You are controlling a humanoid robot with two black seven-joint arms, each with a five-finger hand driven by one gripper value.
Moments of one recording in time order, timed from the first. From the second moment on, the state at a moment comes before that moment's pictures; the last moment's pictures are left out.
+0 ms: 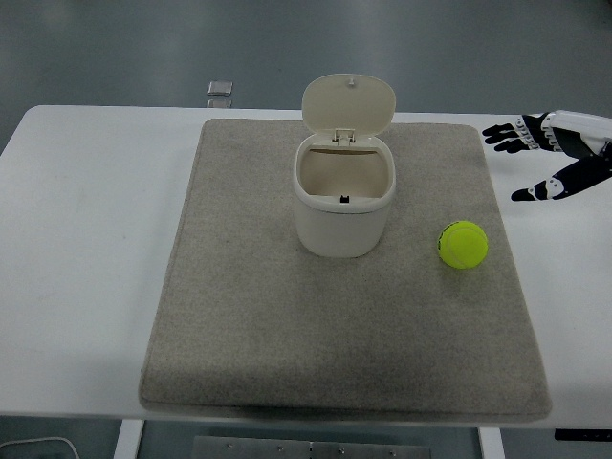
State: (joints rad) left arm 0.05 0.00 -0.13 -0.11 0.09 -0.10 -0.02; right arm 0.94 -0.87 0.49 1.18 -1.09 0.49 0.34
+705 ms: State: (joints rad) left arm 0.05 0.00 -0.13 -0.11 0.09 -0.10 -0.02; right arm 0.81 -0.85 0.40 1.28 -1.41 0.23 0.39
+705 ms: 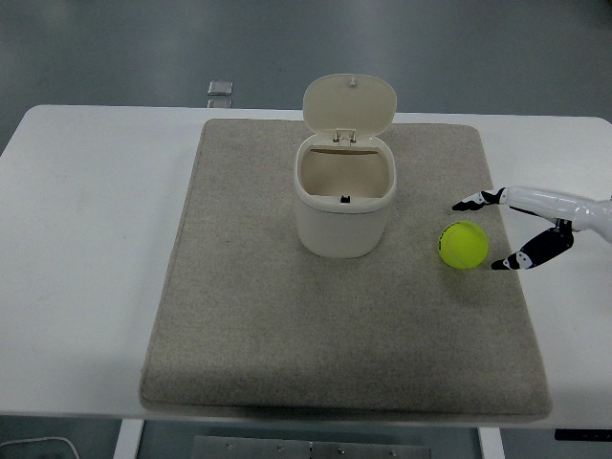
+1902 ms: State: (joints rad) left arm 0.05 0.00 -0.13 -0.11 0.09 -0.11 -0.02; right arm 0.75 -0.79 0.39 1.25 -1.42 0.14 0.38
